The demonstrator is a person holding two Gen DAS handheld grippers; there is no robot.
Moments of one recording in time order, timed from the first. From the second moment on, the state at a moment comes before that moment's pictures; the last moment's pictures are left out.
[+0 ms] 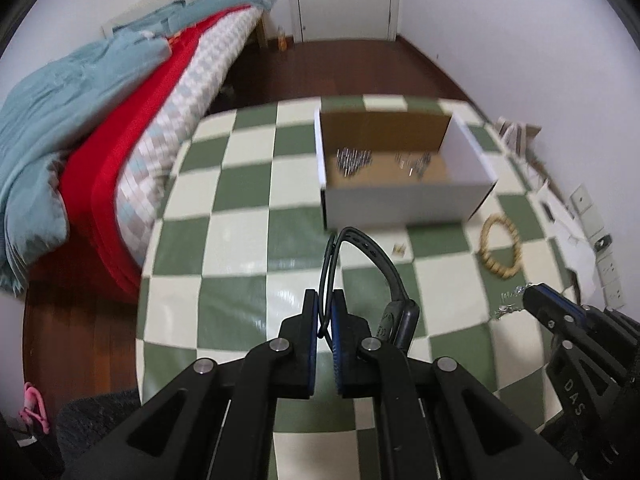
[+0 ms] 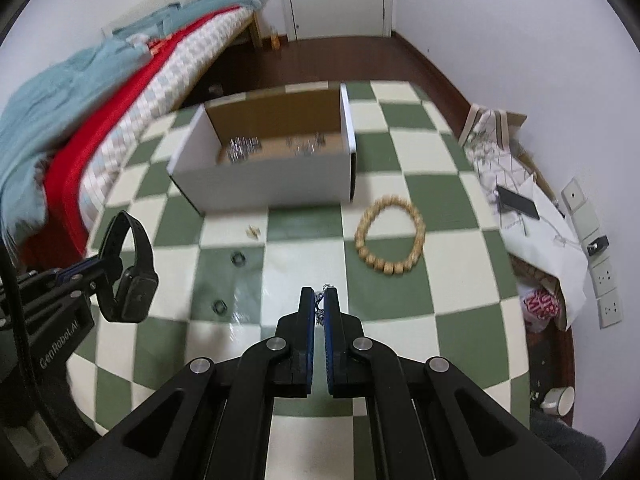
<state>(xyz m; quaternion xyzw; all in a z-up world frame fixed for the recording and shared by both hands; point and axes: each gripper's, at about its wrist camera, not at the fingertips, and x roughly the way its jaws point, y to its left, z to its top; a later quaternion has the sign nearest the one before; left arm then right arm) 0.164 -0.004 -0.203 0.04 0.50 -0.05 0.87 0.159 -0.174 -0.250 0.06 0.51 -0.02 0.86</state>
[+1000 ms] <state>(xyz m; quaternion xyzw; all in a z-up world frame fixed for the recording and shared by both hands) 0.330 -0.014 -0.160 -0.01 0.47 -0.05 0.88 0.344 -0.186 -0.167 0.07 0.45 0.00 0.89</state>
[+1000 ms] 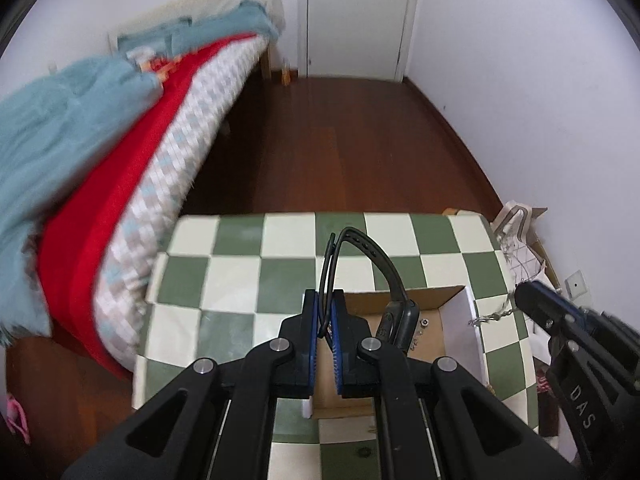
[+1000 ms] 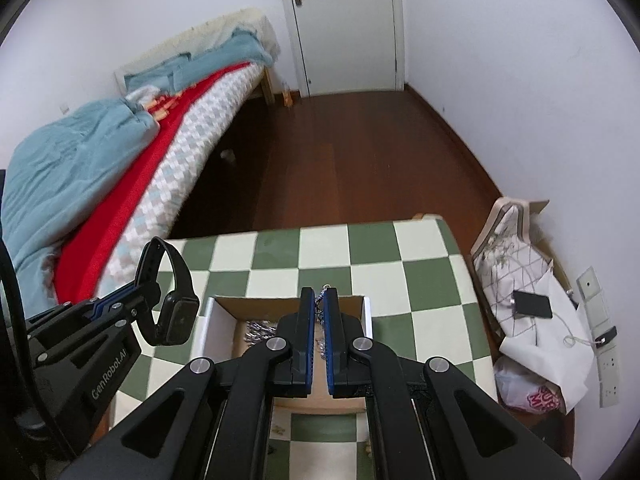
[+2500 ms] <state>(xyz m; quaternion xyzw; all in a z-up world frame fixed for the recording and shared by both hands) 0.239 0.015 -0.110 0.04 0.42 0.04 0.91 0.264 -0.199 -0.149 0.01 0.48 -0.06 0.87</state>
